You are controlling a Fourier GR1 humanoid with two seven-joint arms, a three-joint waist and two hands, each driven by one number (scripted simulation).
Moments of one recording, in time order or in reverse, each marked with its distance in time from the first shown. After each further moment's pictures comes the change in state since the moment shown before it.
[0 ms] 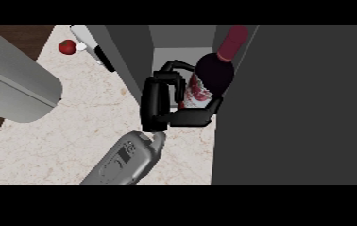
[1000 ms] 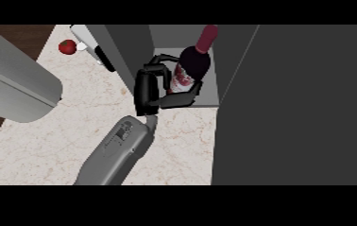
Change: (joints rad) left arm -0.067 0.010 0.116 0.284 0.085 -0.060 -0.221; right arm 0.008 -0.004 -0.020 0.003 -0.012 0.009 -0.007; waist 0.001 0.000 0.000
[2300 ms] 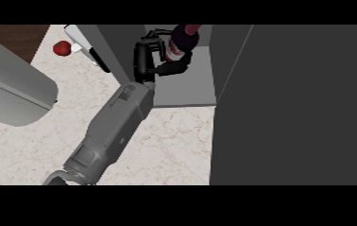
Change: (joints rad) left arm -0.339 -0.008 0.221 0.531 0.046 -0.097 -0.149; right arm 0.022 0.020 0.047 0.007 -0.001 0.003 -0.033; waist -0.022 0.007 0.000
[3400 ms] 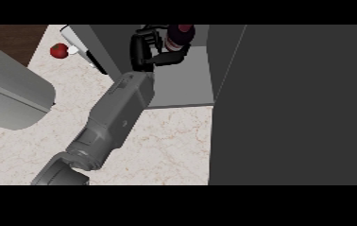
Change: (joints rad) left arm -0.164 -0.004 0.164 0.274 0.108 -0.098 -0.135; right arm 0.013 0.013 0.018 0.008 -0.010 0.015 -0.026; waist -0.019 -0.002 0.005
